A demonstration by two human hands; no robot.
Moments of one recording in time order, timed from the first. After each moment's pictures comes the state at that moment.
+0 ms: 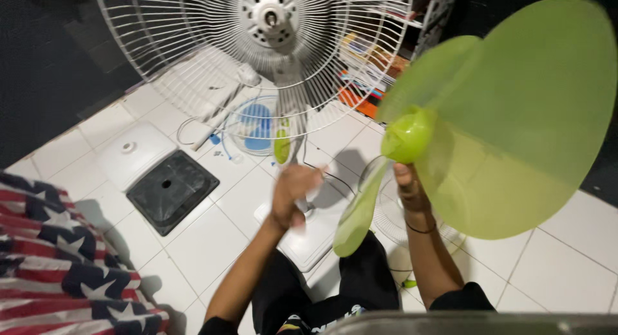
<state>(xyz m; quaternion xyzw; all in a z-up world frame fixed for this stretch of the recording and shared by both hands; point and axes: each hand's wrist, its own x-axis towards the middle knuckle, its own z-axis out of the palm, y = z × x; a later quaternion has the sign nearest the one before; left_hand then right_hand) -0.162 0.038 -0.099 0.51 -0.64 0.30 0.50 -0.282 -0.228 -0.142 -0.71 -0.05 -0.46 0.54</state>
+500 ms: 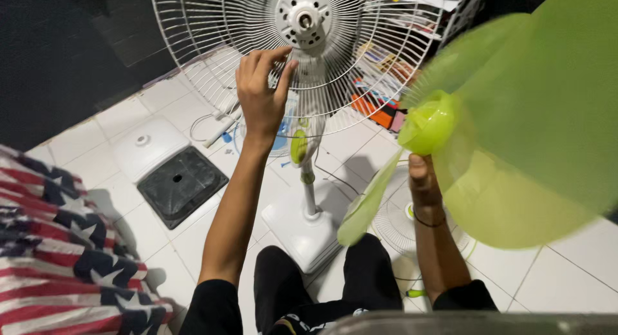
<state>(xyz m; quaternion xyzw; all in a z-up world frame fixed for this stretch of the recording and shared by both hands) -0.076 0.027 0.036 0.69 -0.36 0.46 0.42 -0.271 -0.210 -0.102 -0.69 -0.05 -0.54 0.47</state>
